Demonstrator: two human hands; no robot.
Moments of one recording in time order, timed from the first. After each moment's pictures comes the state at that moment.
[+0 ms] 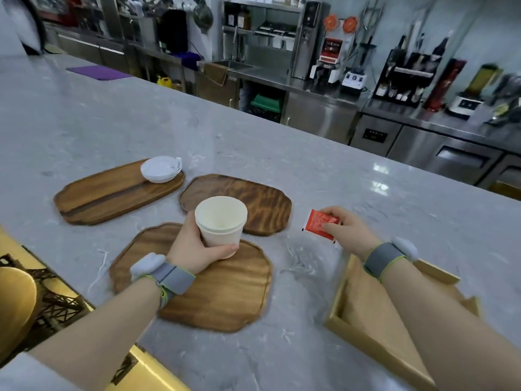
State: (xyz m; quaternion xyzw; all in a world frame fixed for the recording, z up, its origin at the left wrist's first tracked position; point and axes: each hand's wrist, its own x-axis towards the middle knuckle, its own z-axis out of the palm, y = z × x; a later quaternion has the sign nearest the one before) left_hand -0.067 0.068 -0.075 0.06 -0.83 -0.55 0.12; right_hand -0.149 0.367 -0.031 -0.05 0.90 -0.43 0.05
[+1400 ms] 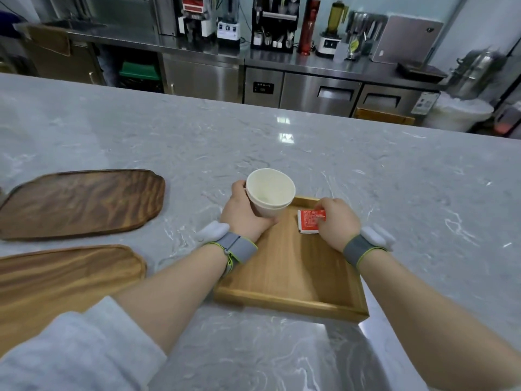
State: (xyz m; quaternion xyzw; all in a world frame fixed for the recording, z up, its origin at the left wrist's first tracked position) left_hand -0.112 0.363 -0.068 -0.08 -0.87 -0.48 0.02; right_hand -0.062 0.543 -0.058 0.18 0.97 -0.16 -0.03
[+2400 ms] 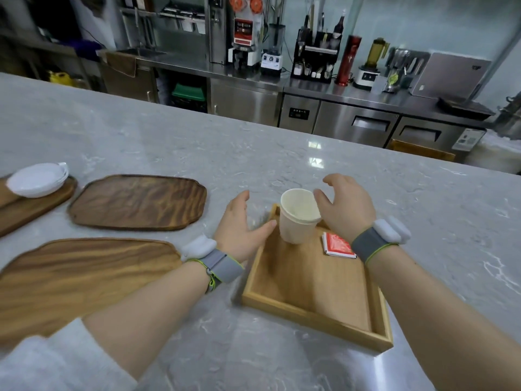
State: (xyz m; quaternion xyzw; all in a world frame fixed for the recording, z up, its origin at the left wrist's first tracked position) left_hand -0.098 0.292 -0.056 -0.10 -0.84 -0.53 0.04; right_hand -0.090 0.492 0.006 0.06 0.96 -0.17 -0.20
